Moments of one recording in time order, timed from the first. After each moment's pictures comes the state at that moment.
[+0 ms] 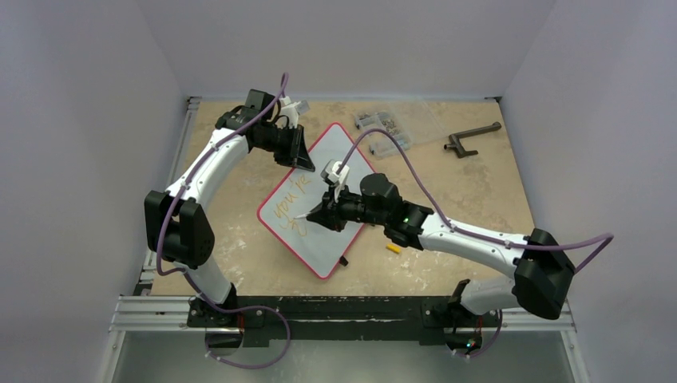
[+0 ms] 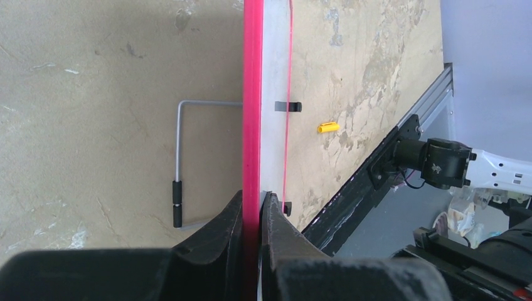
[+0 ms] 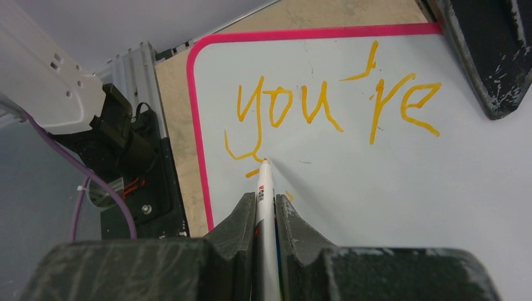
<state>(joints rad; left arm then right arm) -0.29 1.71 1.56 -0.86 0.64 -0.15 0.96 1.35 0.88 0.20 -0.28 0.18</state>
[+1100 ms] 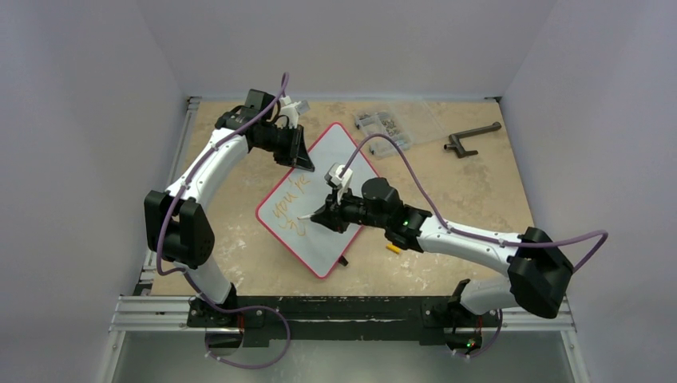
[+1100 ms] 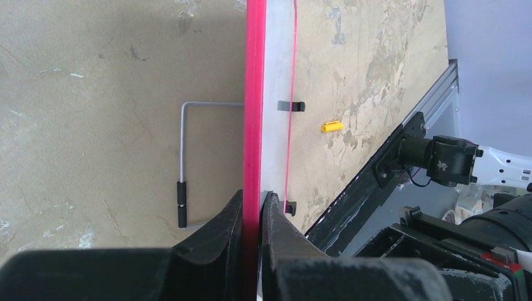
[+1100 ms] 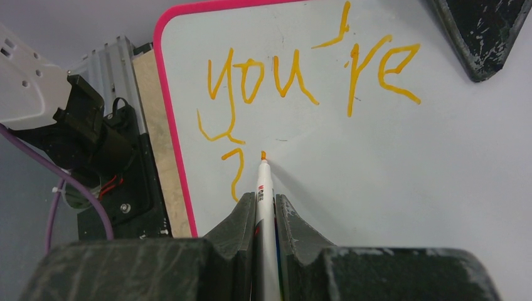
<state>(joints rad) -0.29 1.71 1.56 -0.86 0.64 -0.13 0.94 1.35 0.82 0.26 -0.25 0.18</state>
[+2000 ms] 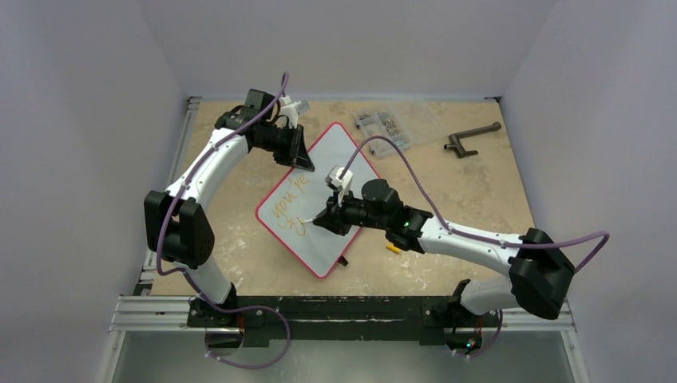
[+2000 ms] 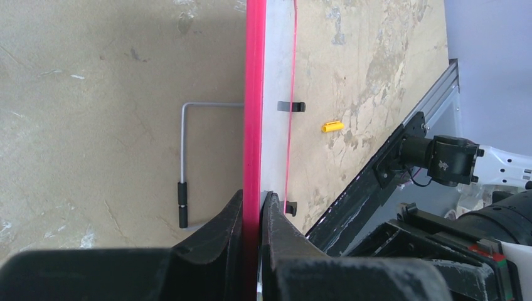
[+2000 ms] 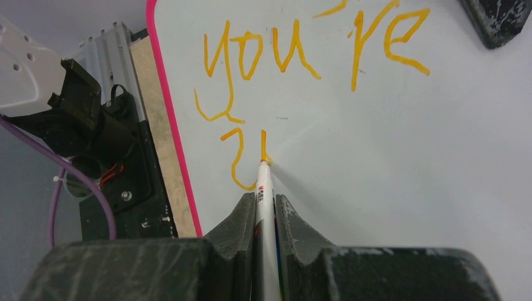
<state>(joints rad) -0.29 1.71 1.56 -0.85 0.64 -0.13 0.94 1.34 0.78 0.24 -0.26 0.19</state>
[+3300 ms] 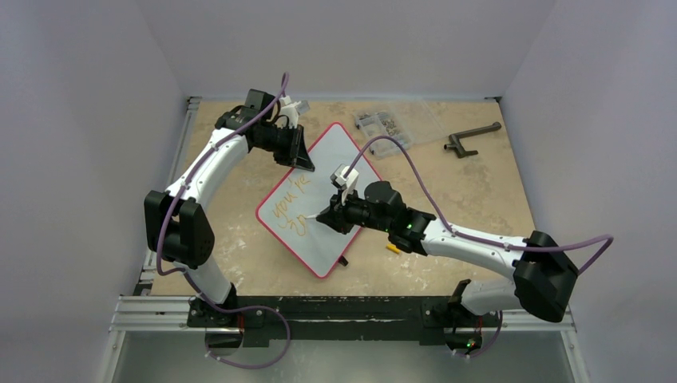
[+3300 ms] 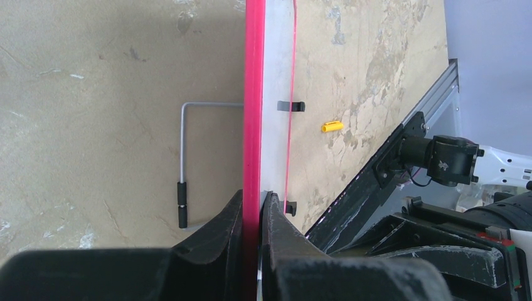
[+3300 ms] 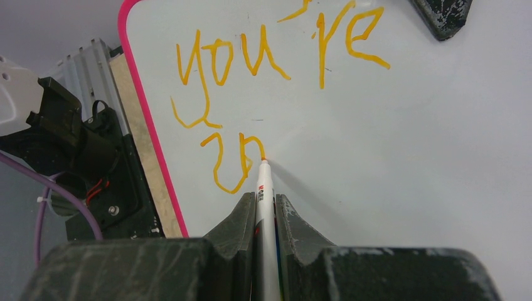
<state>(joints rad) -0.29 1.71 1.56 -0.85 0.64 -0.13 0.95 1.31 0.78 0.24 -0.17 0.22</state>
